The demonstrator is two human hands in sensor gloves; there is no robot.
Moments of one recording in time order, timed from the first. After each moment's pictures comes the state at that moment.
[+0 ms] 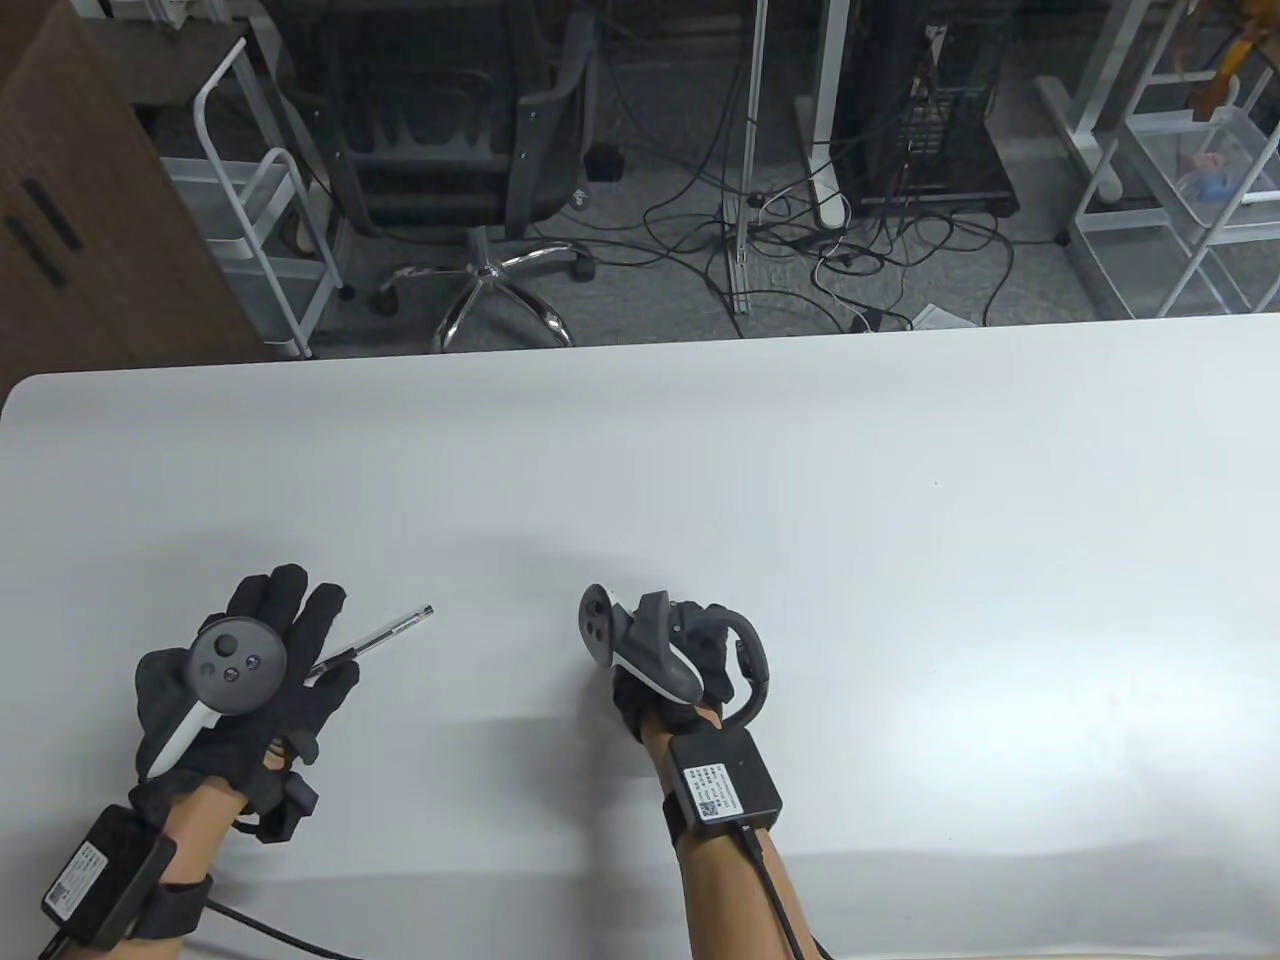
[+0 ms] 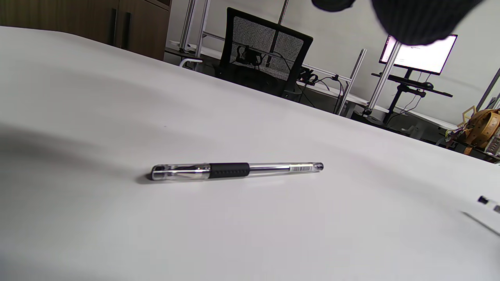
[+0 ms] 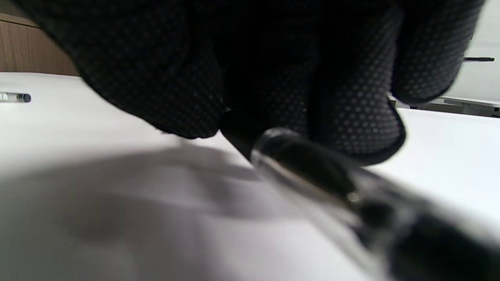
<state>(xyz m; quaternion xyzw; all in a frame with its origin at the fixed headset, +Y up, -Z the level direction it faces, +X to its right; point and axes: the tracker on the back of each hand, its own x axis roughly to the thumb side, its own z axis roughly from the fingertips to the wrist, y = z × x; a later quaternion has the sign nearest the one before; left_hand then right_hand) -0.360 -0.686 -0.287 -0.03 -0.01 0.15 0.99 -0.027 -0.741 -0.332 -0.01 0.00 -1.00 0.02</state>
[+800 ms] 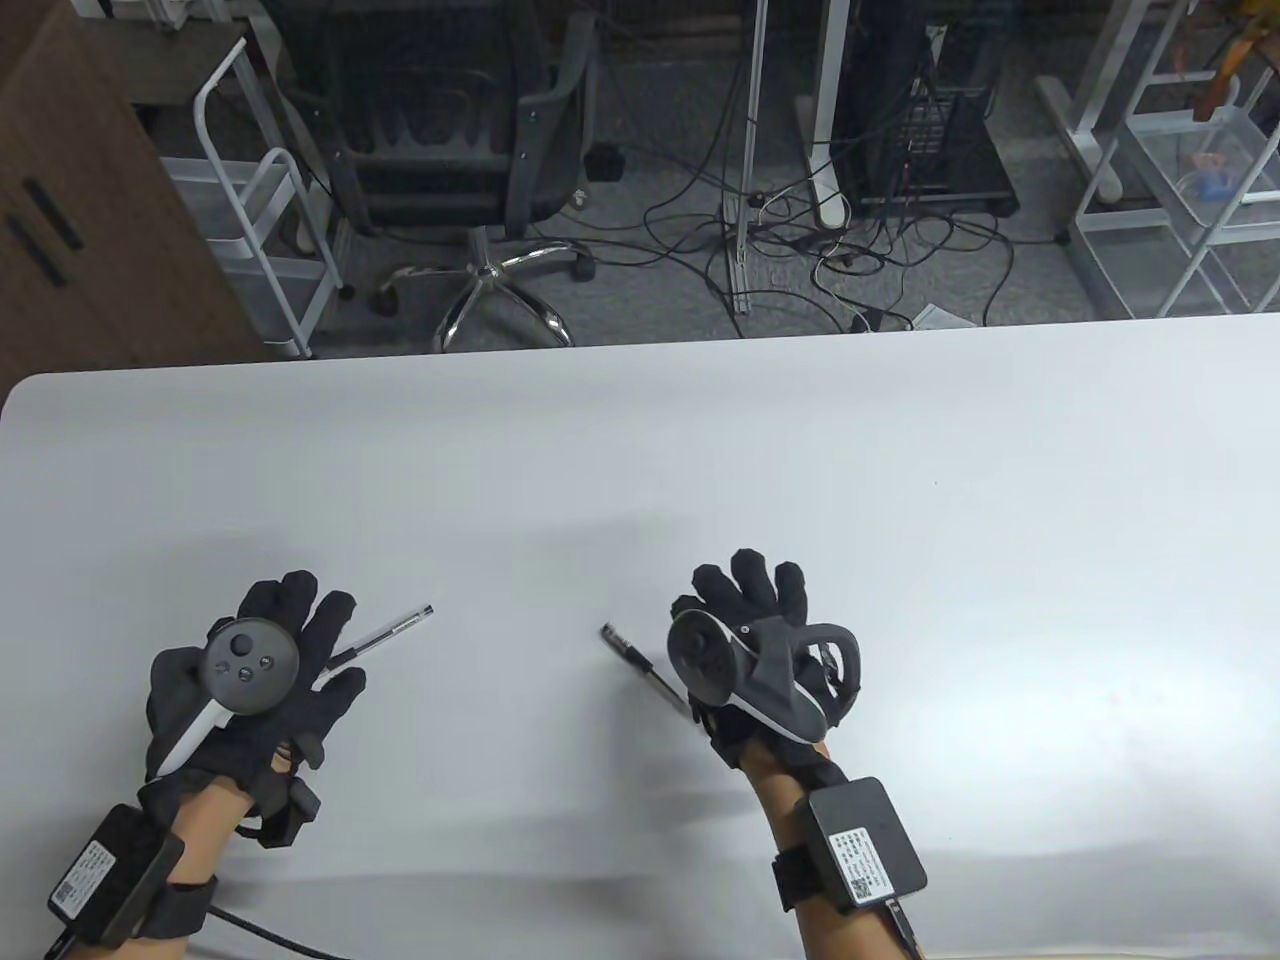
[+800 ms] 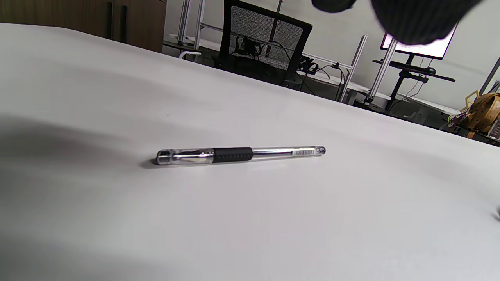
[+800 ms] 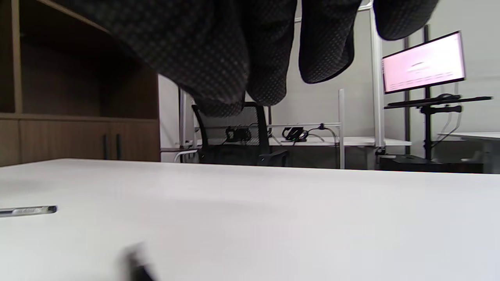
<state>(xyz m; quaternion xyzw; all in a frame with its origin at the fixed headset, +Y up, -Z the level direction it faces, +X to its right) -0.354 -0.692 -0.287 -0.05 -0.02 0.13 0.99 0.061 -0.670 -0.277 -0.06 0.11 -0.99 -0.07</state>
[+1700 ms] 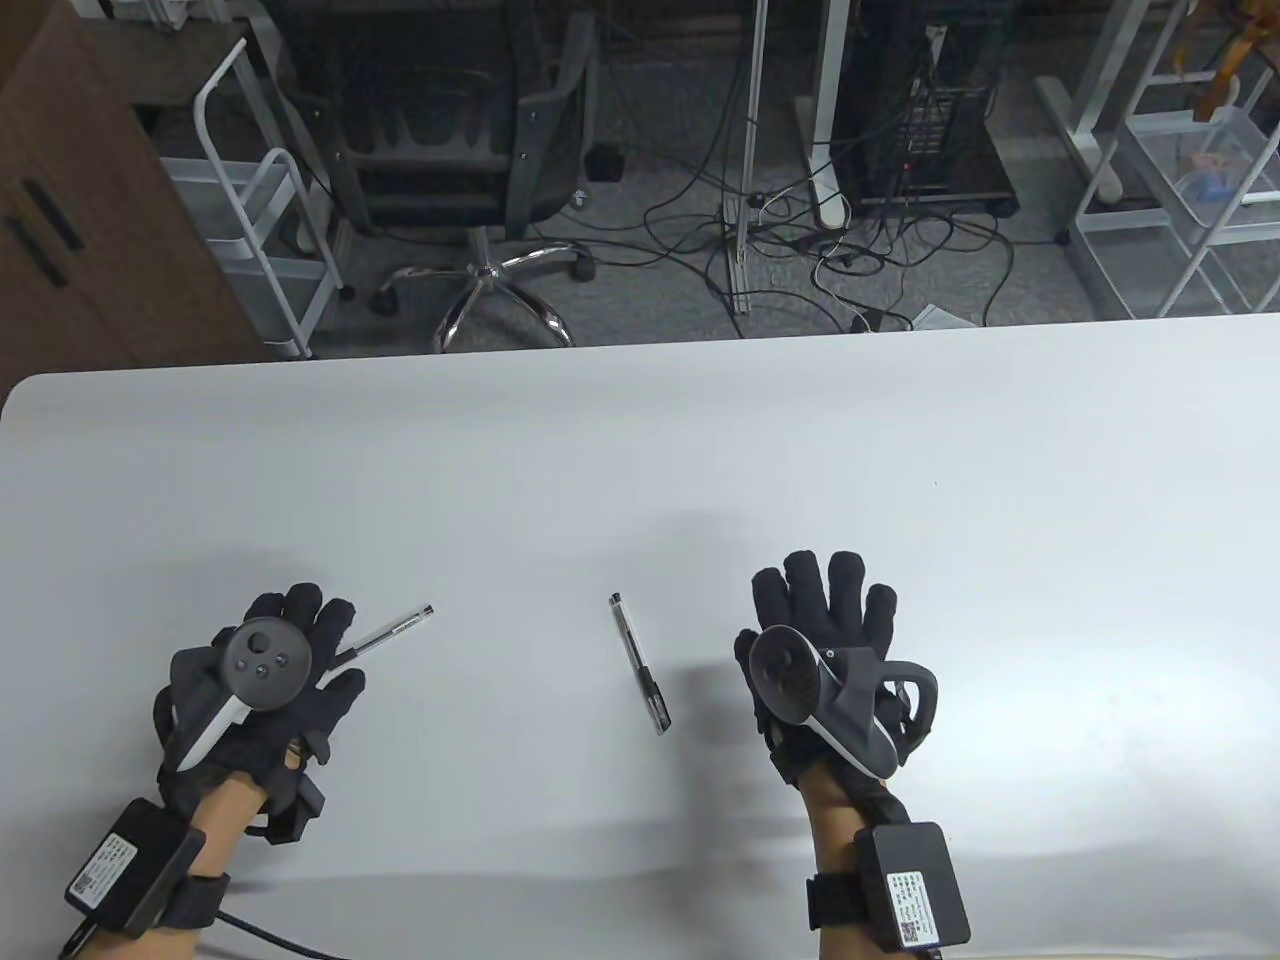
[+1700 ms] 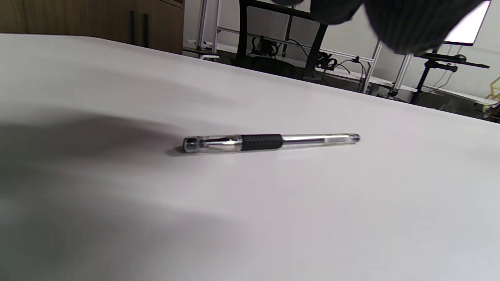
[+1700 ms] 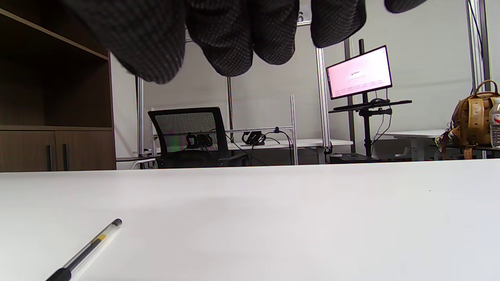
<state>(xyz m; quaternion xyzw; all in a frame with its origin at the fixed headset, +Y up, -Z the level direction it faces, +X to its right) -0.356 -0.709 -0.297 -0.05 0.03 0.09 0.99 0.105 -0.678 -0.264 0.01 0.11 -0.99 -0.08</state>
